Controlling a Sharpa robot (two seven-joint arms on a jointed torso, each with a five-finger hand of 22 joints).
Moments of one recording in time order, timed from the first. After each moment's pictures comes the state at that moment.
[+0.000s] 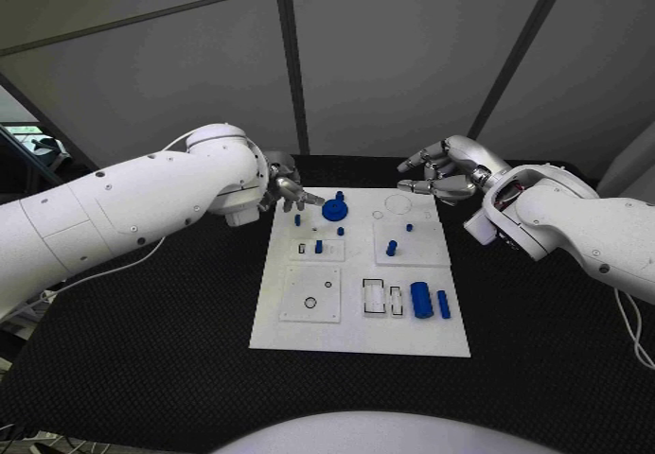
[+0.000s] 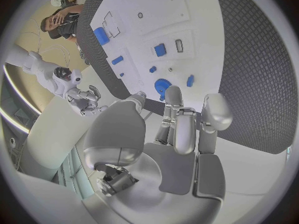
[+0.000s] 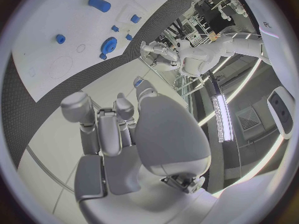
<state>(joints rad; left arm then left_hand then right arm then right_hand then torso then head) 1.26 -0.70 0.15 1.39 -1.15 0.19 -0.65 1.04 -0.08 0.18 0.28 0.14 0.75 0.11 0.69 0.47 1.03 0.03 0.98 0.64 1.47 -0.03 1.46 1.31 0.09 1.29 0.07 1.24 1.17 1.20 -0.80 0.09 1.47 -1.02 -0.30 0.01 1.43 -0.07 0.04 0.23 0.35 0.86 0.17 0.16 0.07 1.21 0.08 1.18 1.08 1.47 0.01 1.41 1.31 0.11 1.28 0.11 1.23 0.92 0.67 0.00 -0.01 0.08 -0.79</state>
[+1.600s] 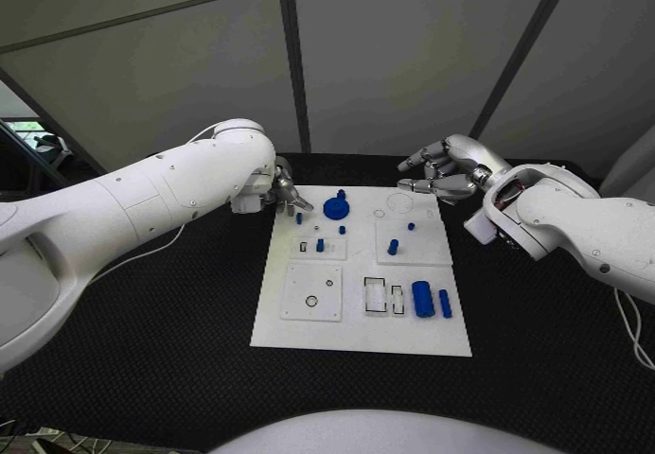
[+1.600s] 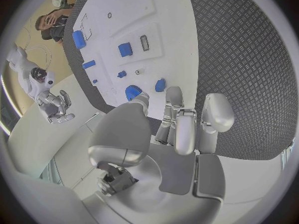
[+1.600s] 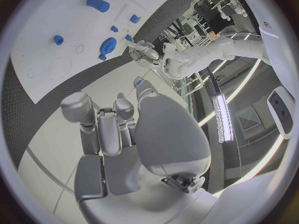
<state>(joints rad) 1.28 -0.49 0.09 0.98 -1.16 0.39 -0.62 1.11 0.00 0.06 0.28 0.14 0.82 0.11 0.64 0.39 1.03 0.03 1.01 0.62 1.47 -0.02 1.47 1.31 0.09 1.30 0.09 1.24 1.20 1.20 -0.79 0.09 1.47 -1.02 -0.30 0.01 1.43 -0.07 0.04 0.23 0.36 0.86 0.17 0.16 0.07 1.21 0.08 1.18 1.08 1.47 0.01 1.41 1.31 0.11 1.28 0.11 1.23 0.92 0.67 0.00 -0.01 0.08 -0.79</state>
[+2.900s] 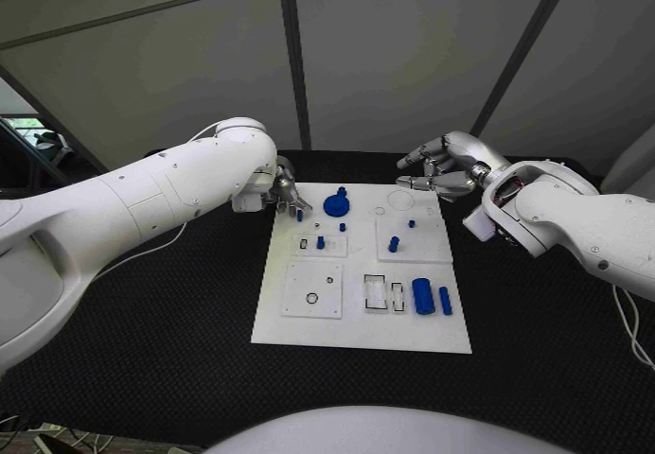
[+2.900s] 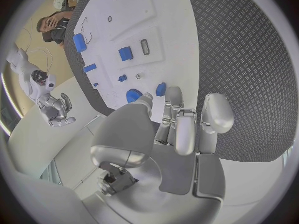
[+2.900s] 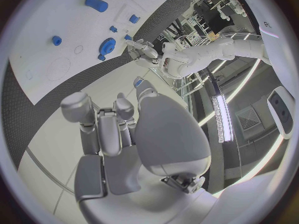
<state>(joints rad) 1.28 -0.48 0.09 0.97 -1.16 0.41 -0.60 1.18 0.03 0.05 0.27 0.14 0.84 0.10 0.65 0.39 1.03 0.03 1.01 0.61 1.47 -0.02 1.48 1.31 0.09 1.31 0.08 1.24 1.21 1.20 -0.79 0.09 1.46 -1.02 -0.30 0.01 1.43 -0.07 0.04 0.23 0.36 0.86 0.17 0.16 0.07 1.21 0.08 1.18 1.08 1.47 0.01 1.41 1.31 0.11 1.28 0.11 1.23 0.92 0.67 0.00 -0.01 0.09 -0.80</state>
